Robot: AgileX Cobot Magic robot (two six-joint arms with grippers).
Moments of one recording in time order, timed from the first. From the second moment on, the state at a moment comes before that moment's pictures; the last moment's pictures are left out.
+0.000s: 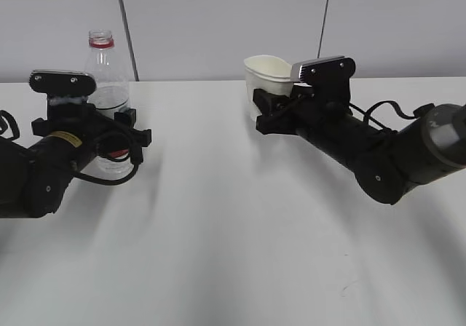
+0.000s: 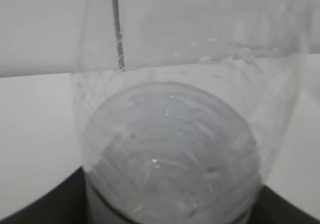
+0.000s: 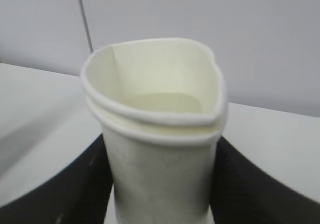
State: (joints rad) left arm -0.37 2.01 -0.79 -0.25 -0.90 0.11; right arm 0.30 2.13 -1.01 -0.15 -0.94 0.14
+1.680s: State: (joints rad) left arm -0.37 2.01 -0.79 -0.20 -0.90 0.11; right arm 0.30 2.34 -0.95 0.13 -1.17 -0.01
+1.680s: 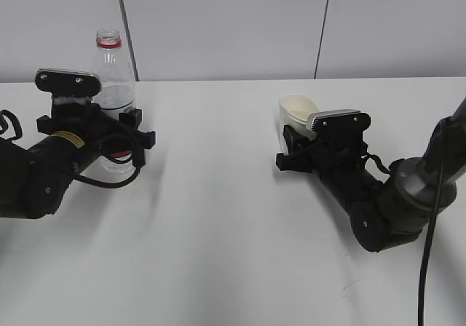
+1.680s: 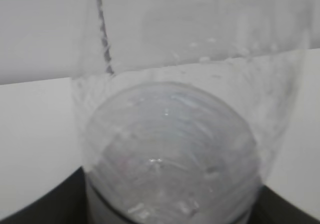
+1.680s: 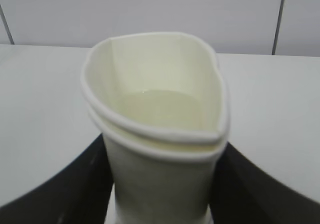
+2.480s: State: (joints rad) left arm -0.37 2.01 -0.79 -0.20 -0.90 0.11; right arm 0.30 2.32 -0.91 0.13 -1.16 -0.01
